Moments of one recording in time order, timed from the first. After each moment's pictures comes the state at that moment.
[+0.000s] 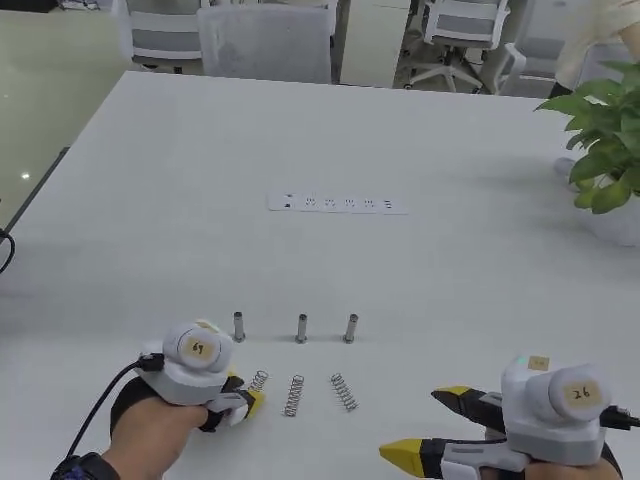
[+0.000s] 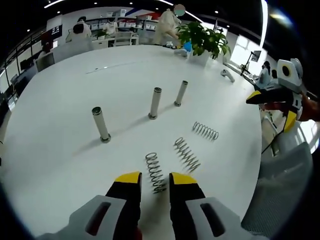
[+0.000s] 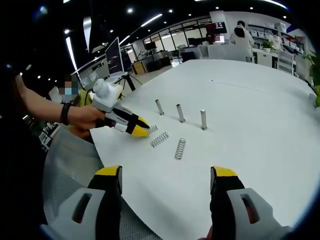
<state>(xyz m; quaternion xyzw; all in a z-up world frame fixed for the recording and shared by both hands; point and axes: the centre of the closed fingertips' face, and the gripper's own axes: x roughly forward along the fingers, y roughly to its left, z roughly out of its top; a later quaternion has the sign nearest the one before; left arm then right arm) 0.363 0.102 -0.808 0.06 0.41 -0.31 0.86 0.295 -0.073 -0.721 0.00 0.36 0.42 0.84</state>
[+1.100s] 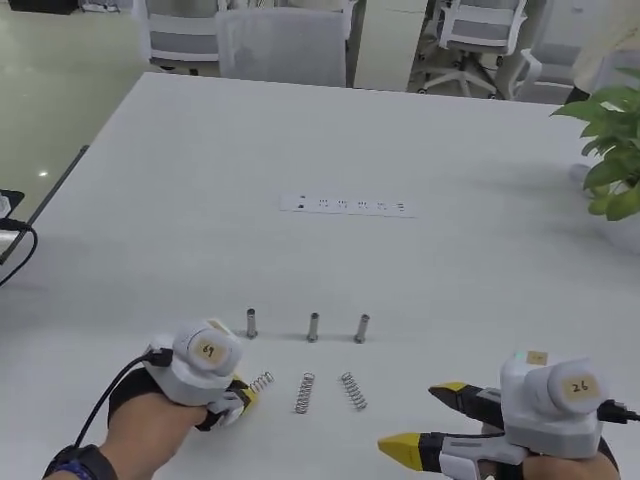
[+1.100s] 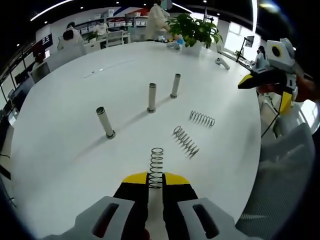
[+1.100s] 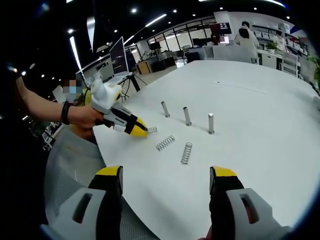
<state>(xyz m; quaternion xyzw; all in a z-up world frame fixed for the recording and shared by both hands) 0.350 0.120 -0.796 0.12 0.40 -0.32 0.85 0.296 -0.058 -0.718 0.00 0.35 0.44 0.83</state>
